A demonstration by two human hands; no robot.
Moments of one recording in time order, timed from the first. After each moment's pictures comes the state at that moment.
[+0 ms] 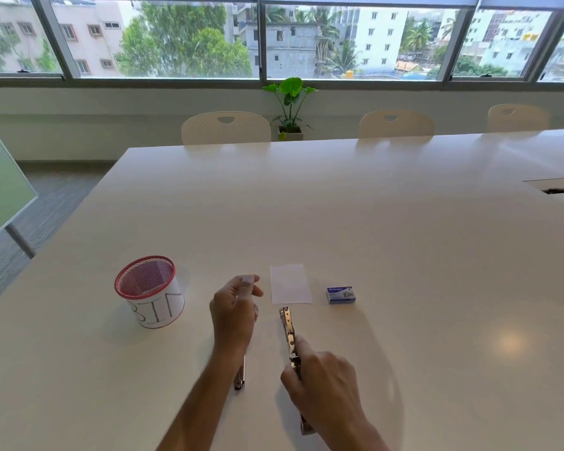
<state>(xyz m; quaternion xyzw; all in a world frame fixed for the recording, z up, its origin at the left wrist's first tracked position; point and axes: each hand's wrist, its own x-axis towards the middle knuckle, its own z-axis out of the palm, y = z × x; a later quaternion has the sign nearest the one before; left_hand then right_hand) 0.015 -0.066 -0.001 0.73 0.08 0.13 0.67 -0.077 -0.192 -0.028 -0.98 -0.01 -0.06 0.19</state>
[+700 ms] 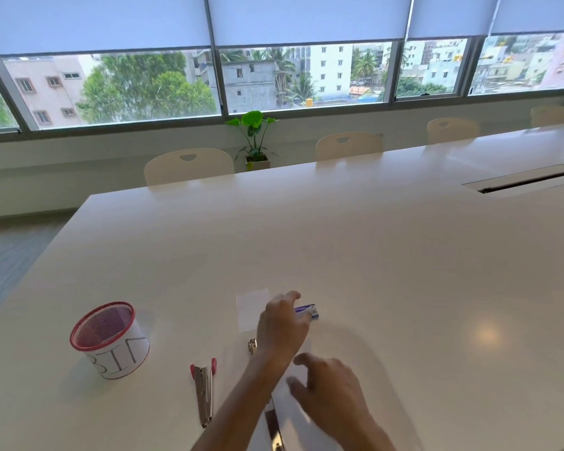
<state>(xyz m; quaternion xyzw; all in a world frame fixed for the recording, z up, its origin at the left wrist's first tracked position) 0.017 -0.179 0.012 0.93 -0.14 0.06 0.35 -0.082 -0.254 -0.026 -0.96 0.04 -0.04 0.28</state>
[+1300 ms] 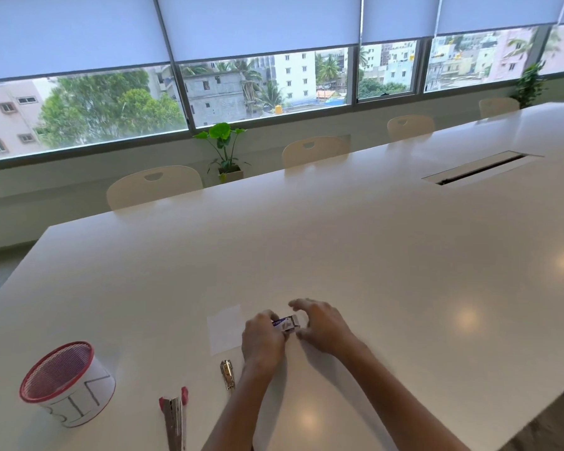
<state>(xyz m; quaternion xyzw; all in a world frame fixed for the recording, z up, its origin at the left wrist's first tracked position) 0.028 -0.208 -0.004 0.94 -0.06 -0.02 0.33 0.001 -0.341 -0.010 -0.95 0.05 -0.05 0.29</state>
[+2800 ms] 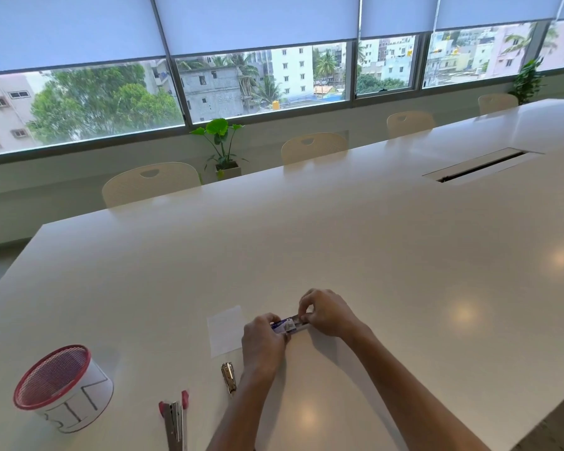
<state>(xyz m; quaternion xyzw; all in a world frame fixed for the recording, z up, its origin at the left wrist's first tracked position) 0.027 -0.204 -0.005 0.92 -0.05 -0.03 0.39 0.030 -0.362 -0.009 -0.96 0.04 -0.03 0.28</state>
